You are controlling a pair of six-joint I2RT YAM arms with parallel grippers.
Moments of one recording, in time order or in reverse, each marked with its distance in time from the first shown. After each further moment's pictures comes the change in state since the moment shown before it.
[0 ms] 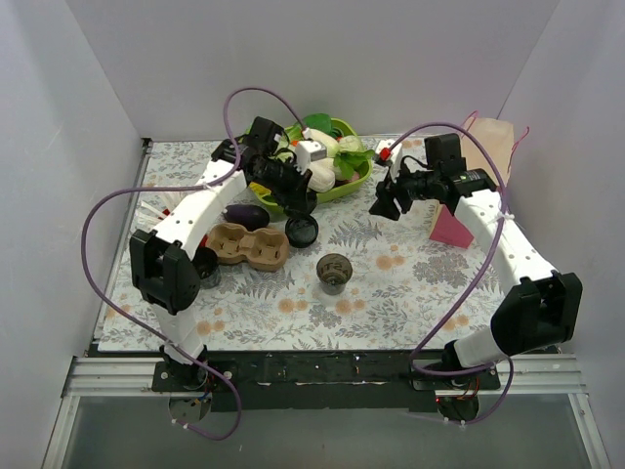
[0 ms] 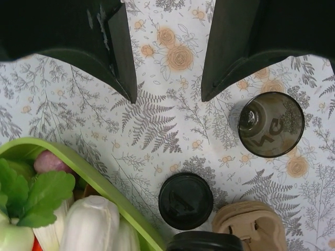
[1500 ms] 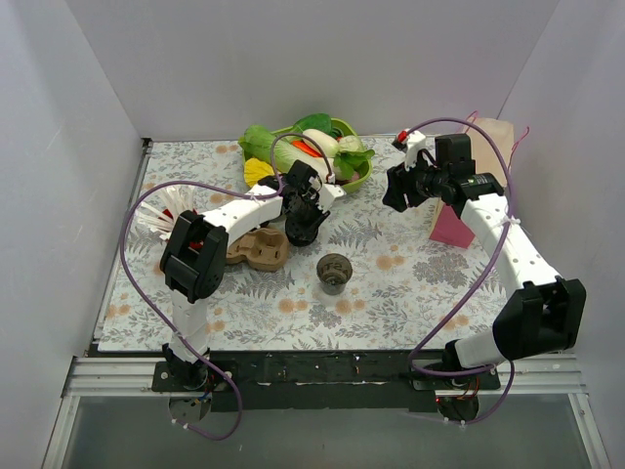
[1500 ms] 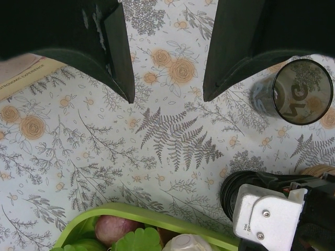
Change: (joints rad) left arm -0.111 0.157 -0.245 0.308 -0.283 -0.001; right arm -0.037 -0.039 -0.039 0.075 0.273 0.319
